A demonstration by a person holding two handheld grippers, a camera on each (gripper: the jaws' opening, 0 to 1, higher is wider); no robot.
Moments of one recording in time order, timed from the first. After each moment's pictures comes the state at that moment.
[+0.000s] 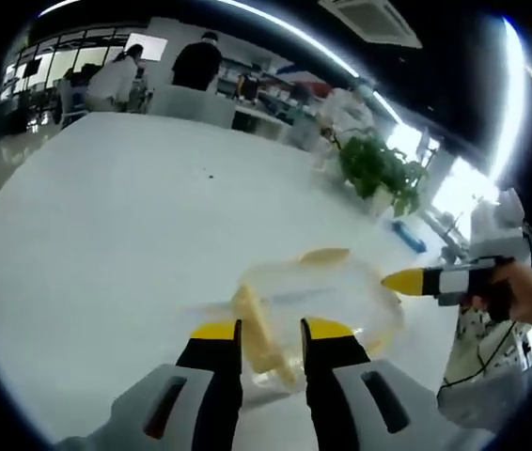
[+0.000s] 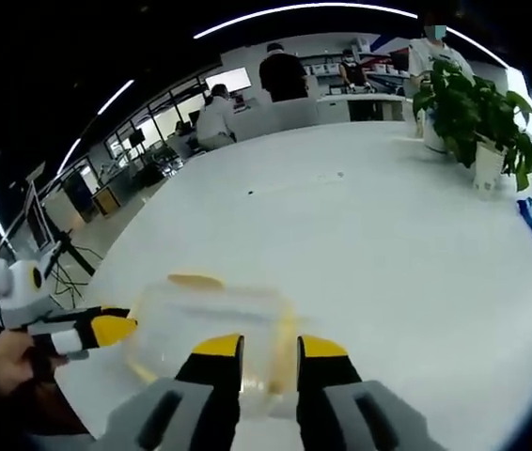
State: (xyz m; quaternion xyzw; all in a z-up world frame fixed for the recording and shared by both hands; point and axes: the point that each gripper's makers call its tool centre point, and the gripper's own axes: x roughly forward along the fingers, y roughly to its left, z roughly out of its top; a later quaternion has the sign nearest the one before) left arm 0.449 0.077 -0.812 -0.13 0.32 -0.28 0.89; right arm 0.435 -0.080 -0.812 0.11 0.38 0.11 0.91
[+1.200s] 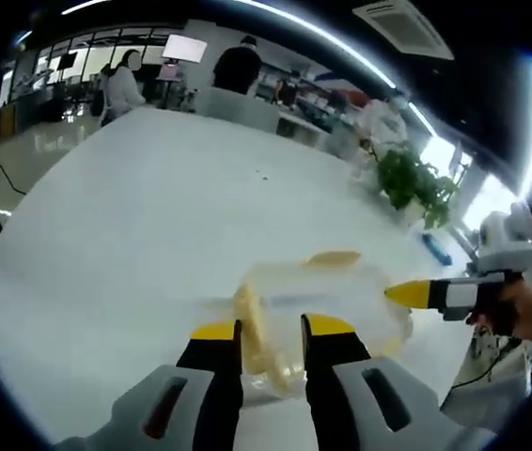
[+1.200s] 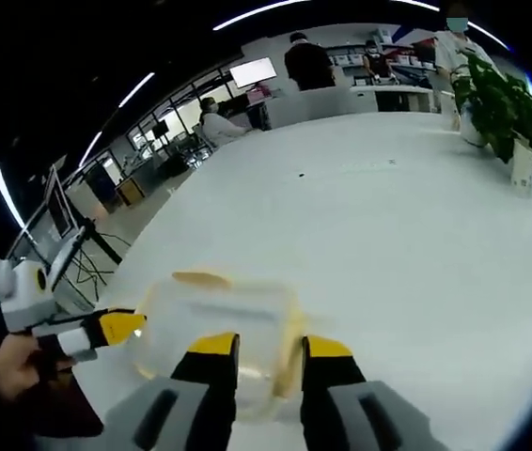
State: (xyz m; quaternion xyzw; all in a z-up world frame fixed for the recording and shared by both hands) left arm 0.428 0.149 -0.815 -0.14 0.33 -0.20 0.91; right arm 0.425 -0.001 -0.817 0.12 0.38 0.17 0.90
